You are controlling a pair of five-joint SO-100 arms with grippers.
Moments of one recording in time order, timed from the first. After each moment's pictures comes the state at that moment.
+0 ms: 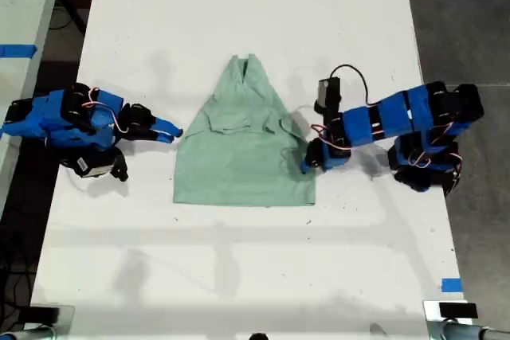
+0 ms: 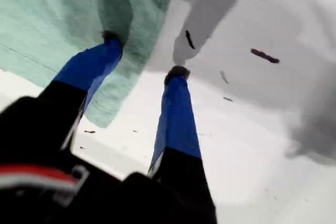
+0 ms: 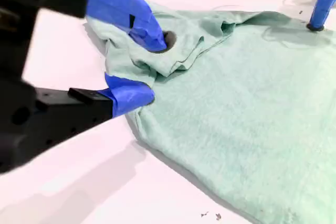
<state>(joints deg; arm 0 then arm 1) -8.3 206.2 183.6 61.5 -6.0 -0.4 100.8 112.6 72.4 3.3</state>
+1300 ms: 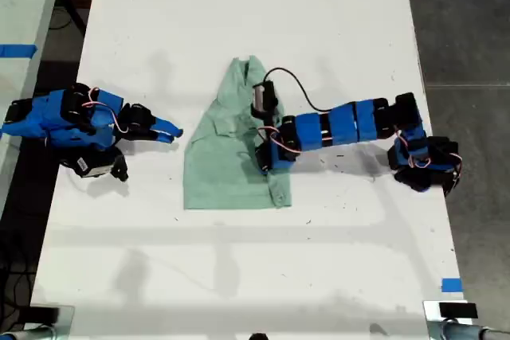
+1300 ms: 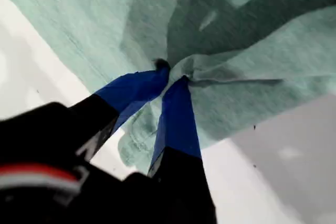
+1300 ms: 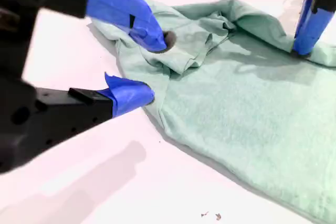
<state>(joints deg) -8.3 206.2 183.6 61.5 -6.0 -0.4 64.1 61.3 73.0 -15.2</state>
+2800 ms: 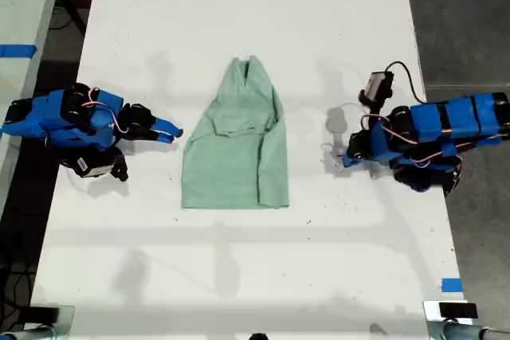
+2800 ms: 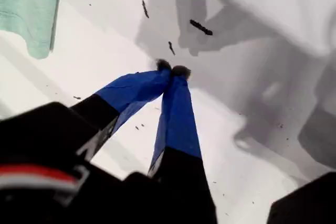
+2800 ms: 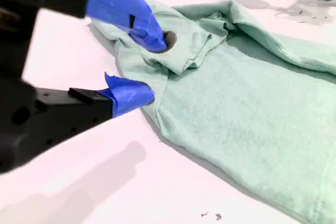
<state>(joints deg) -8.3 206.2 183.6 61.5 -6.0 0.8 161.1 155.8 72.2 2.6</state>
